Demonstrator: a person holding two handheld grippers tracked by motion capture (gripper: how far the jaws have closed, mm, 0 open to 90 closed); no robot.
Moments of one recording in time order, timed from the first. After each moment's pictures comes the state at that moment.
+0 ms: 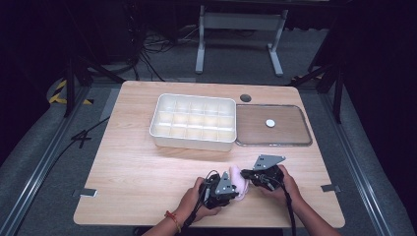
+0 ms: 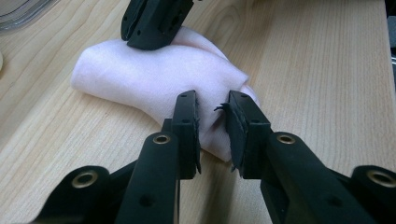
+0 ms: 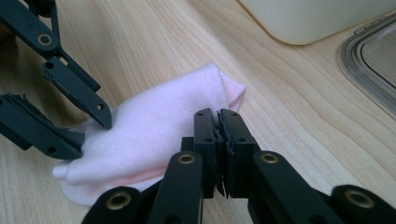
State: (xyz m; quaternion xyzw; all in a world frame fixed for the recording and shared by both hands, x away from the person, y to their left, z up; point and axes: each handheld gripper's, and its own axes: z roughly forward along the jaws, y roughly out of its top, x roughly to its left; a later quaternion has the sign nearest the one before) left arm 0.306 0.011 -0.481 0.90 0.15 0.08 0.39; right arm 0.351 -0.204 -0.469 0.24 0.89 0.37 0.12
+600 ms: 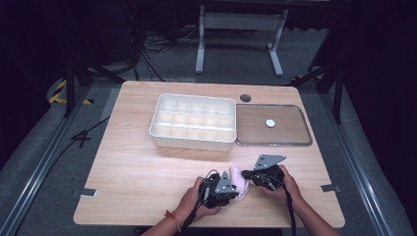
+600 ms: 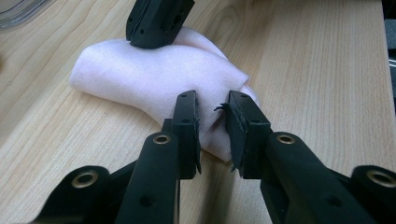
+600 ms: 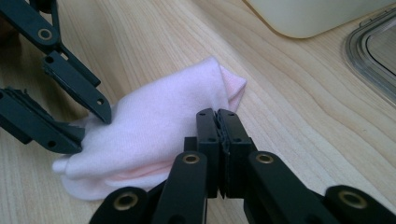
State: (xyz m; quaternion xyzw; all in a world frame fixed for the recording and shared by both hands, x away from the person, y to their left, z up) left arm 0.308 0.012 -0.480 0.90 0.15 0.07 0.39; right arm 0.353 -0.207 -0.469 0.24 0.89 0.37 0.11
